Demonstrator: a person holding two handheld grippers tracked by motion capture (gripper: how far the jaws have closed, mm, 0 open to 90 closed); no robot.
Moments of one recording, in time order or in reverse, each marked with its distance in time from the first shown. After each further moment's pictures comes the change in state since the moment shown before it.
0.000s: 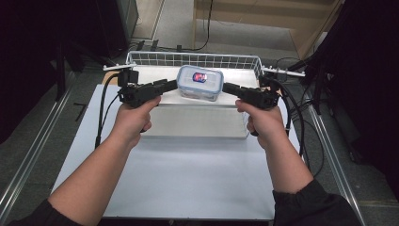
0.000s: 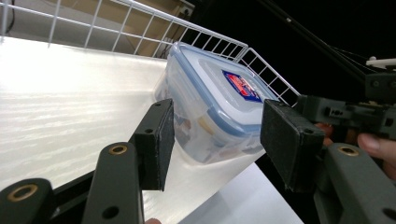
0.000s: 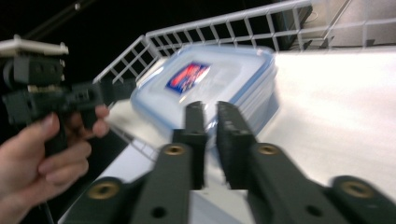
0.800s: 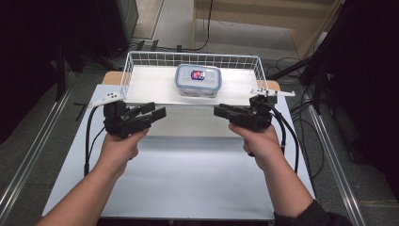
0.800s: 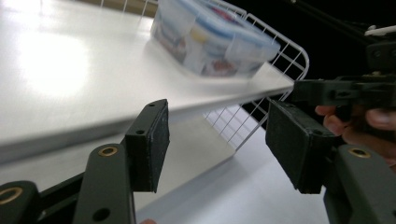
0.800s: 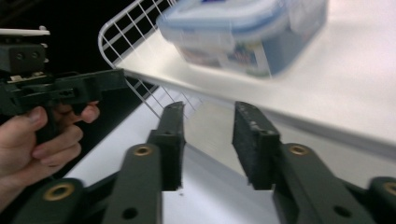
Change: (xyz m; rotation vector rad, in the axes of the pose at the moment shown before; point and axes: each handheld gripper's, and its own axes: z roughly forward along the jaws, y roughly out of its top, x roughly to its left) left arm -0.004 -0.068 -0.049 -0.008 0.066 0.130; right arm 0.016 -0.048 -0.004 0.064 0.019 -0.069
